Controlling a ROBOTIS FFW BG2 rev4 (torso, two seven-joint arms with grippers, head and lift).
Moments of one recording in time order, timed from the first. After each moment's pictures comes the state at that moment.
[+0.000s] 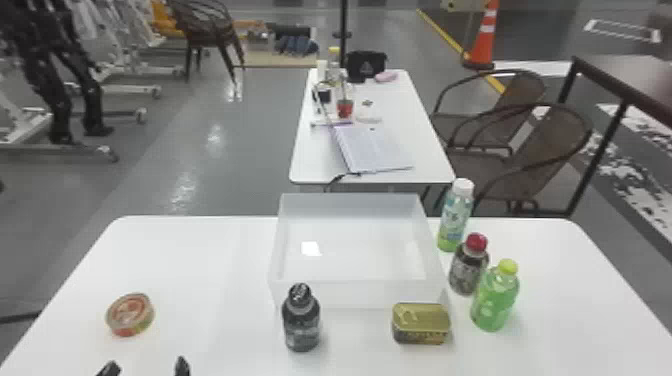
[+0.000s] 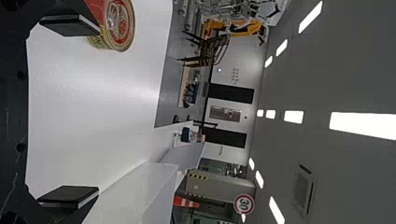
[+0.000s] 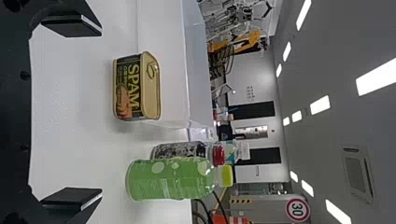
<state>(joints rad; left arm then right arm) 0.40 0.00 0.18 -1.54 0.23 -0.39 -0.25 0.57 -0.09 0.07 -1.68 -0.15 -0.36 0.12</state>
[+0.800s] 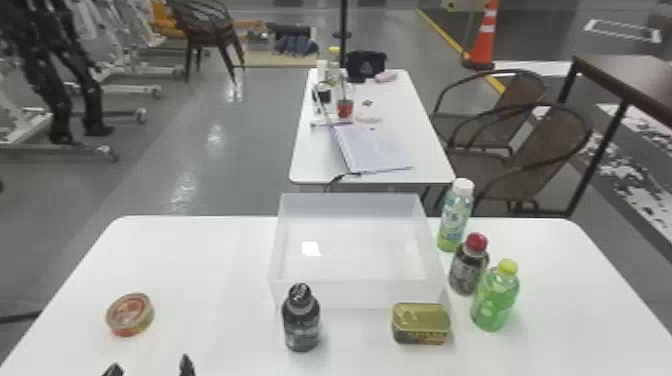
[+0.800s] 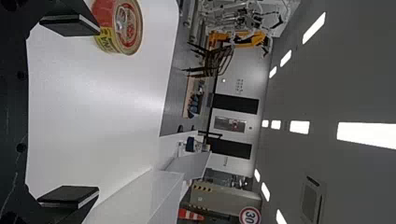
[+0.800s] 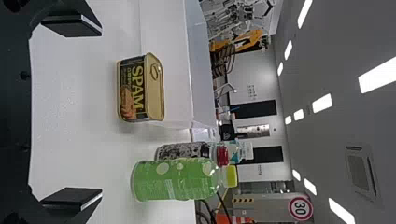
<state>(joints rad) 0.39 0.00 0.15 -1.54 0.20 -0.38 -0.14 0.57 -0.08 0.07 -1.67 -0.15 -0.36 0.12</state>
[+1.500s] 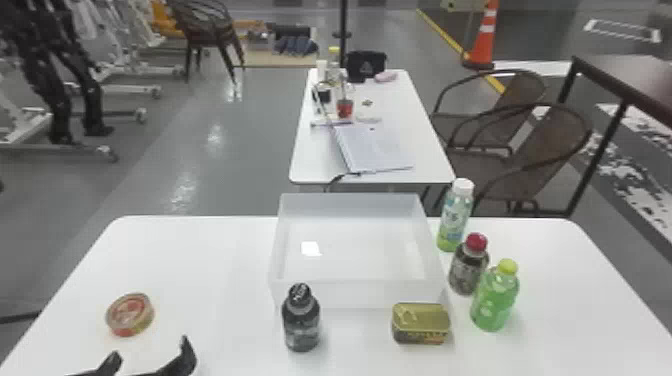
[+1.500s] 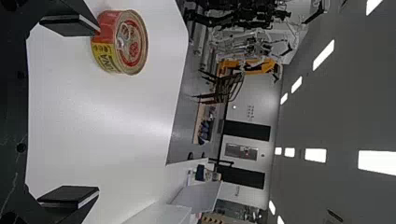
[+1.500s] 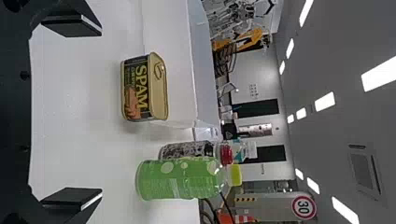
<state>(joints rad) 0.31 0.02 0.12 -1.51 0.18 -0.28 0.02 0.57 -0.08 0.07 -1.67 -0.16 -0.35 0.12</state>
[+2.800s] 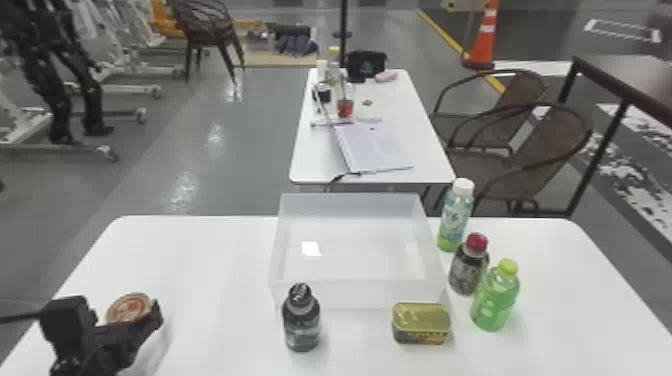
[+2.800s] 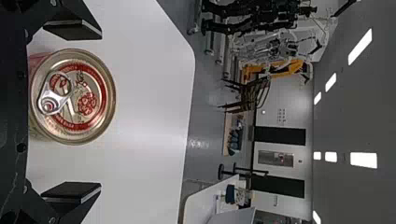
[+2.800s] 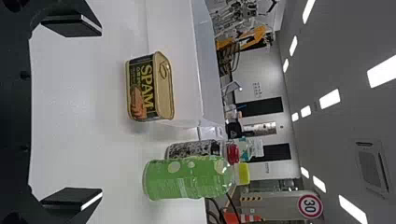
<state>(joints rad) 0.04 0.07 0.31 -1.37 0.07 0.02 -0.12 0.57 -0.08 0.07 -1.66 -0.17 -0.34 0.12</state>
